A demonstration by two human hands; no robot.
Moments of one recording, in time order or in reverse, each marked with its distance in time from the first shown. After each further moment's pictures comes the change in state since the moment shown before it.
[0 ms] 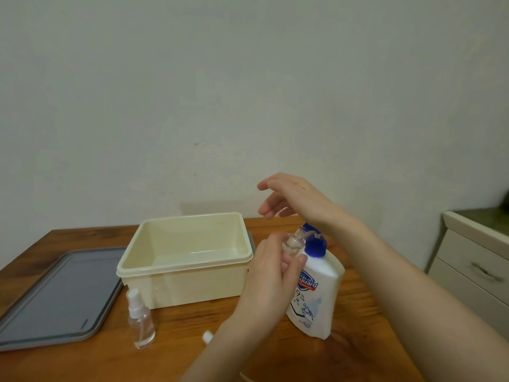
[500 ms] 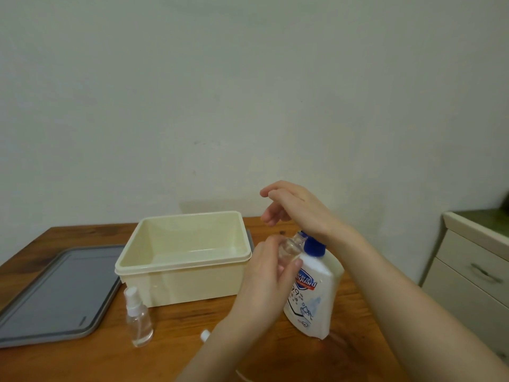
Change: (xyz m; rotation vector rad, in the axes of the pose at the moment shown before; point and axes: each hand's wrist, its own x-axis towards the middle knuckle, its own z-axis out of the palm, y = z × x) left_hand -0.001 -0.003 0.001 0.029 -0.023 0.007; right_hand -0.003 0.011 0.005 -0.008 0.060 -0.030
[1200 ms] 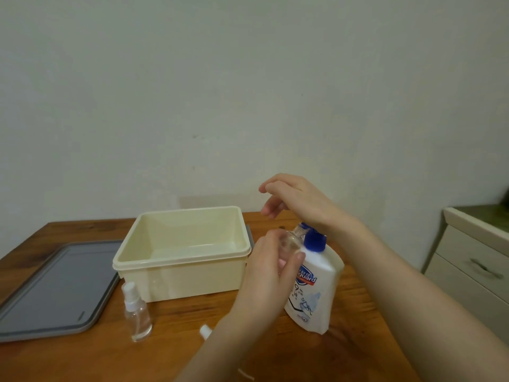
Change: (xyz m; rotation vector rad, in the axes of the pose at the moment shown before) left_hand -0.001 -0.001 0.005 -0.011 0.019 -0.033; right_hand 0.003 -0.004 0.000 -0.042 -0.013 0.024
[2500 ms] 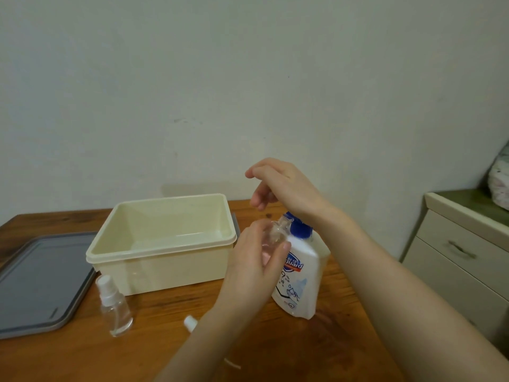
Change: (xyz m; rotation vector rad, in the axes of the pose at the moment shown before) left_hand -0.001 -0.004 0.002 -0.042 -0.007 0.001; right_hand -0.002 0.008 0.003 0.020 0.064 0.019
